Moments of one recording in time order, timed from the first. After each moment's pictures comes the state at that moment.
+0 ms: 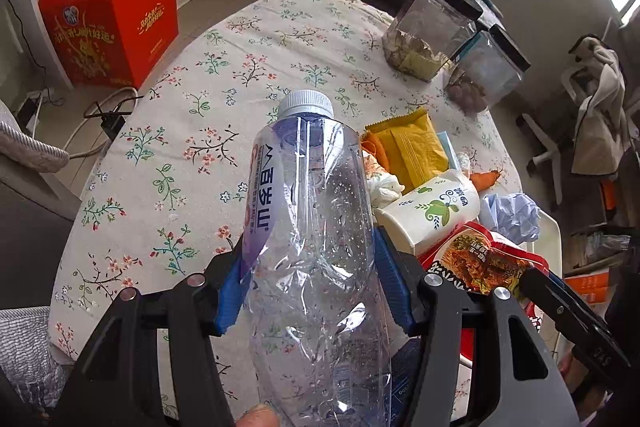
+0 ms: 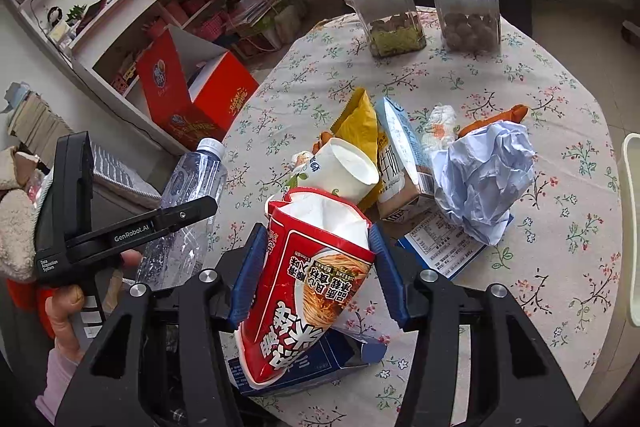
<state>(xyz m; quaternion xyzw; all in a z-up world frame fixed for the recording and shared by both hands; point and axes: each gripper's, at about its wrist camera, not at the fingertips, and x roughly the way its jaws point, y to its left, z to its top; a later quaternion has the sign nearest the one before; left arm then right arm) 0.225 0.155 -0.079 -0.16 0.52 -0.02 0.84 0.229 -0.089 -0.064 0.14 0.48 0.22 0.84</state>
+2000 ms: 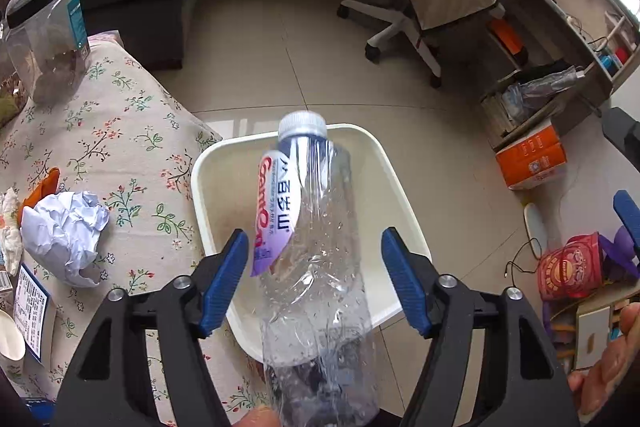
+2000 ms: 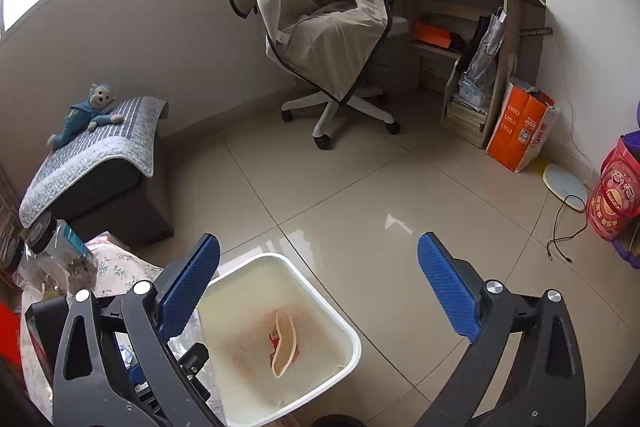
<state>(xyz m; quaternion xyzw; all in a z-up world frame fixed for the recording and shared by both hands) 0.255 -0.337 -0.083 -0.01 0.53 -0.29 0.80 0.148 -0.467 0.012 0.18 0.29 -0.34 0.87</state>
